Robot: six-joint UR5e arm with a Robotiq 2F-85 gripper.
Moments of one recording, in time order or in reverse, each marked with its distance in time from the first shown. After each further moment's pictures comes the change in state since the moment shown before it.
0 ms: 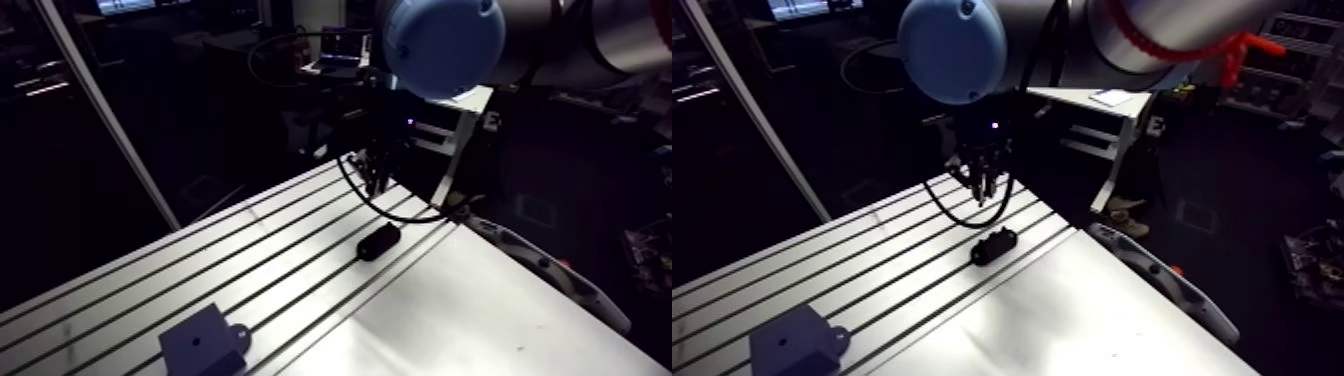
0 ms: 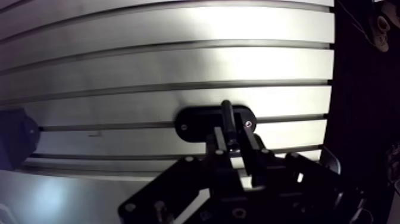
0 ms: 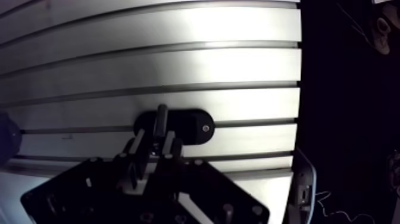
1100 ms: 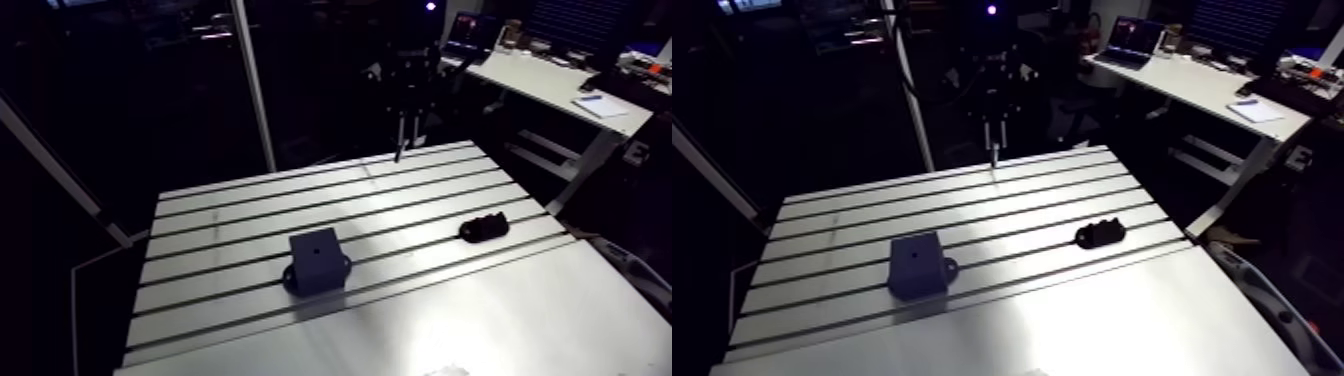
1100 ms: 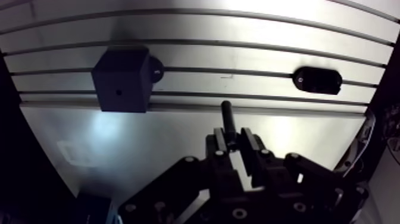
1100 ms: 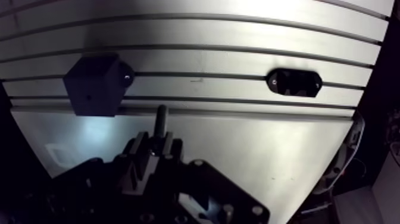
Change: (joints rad) arm 0.397 0.060 -0.385 0.660 -0.093 0.326
